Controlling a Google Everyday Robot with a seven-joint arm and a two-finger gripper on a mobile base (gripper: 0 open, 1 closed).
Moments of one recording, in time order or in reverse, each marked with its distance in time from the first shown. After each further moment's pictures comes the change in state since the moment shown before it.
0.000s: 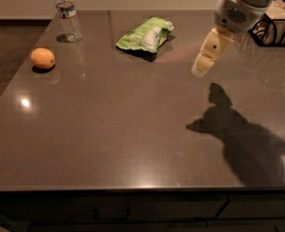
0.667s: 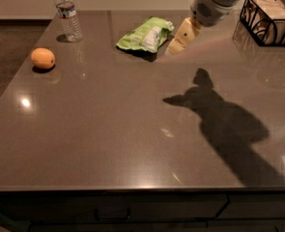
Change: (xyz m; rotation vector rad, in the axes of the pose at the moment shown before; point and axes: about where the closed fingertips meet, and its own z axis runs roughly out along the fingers) arm -0.056 -0.049 0.041 0.073 -0.095 0.180
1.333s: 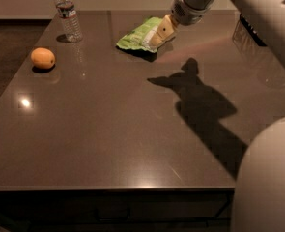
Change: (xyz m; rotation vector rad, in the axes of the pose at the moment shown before) arm -0.047 -0.028 0.055 0.077 -0.033 0.176
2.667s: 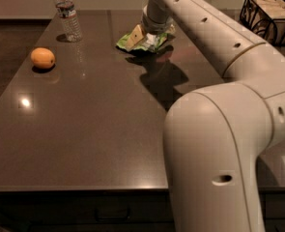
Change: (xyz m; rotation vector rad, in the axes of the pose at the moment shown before) arm -0.062 0.007 0.124 0.044 0.013 0.175
